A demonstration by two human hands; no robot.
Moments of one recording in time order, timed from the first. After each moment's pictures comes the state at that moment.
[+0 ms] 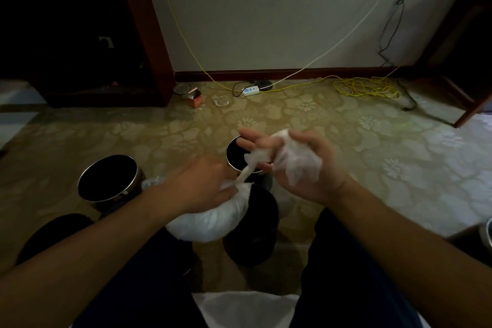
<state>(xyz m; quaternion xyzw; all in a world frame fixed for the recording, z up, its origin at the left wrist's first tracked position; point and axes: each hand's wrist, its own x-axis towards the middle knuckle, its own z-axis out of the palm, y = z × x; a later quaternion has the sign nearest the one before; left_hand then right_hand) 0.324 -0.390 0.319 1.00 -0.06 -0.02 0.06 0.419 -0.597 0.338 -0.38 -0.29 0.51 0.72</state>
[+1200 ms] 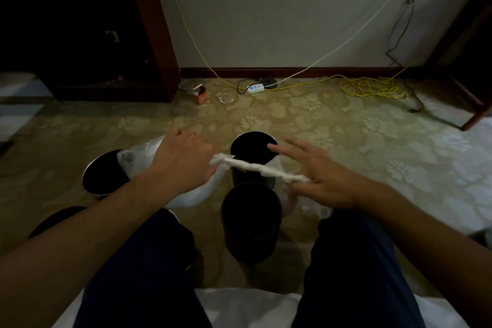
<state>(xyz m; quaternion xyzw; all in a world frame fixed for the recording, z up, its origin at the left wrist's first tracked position) 0.325 -0.354 0.324 0.99 0.02 0.06 -0.16 0.441 -0.630 0.324 -0.82 -0.50 0.17 0.19</state>
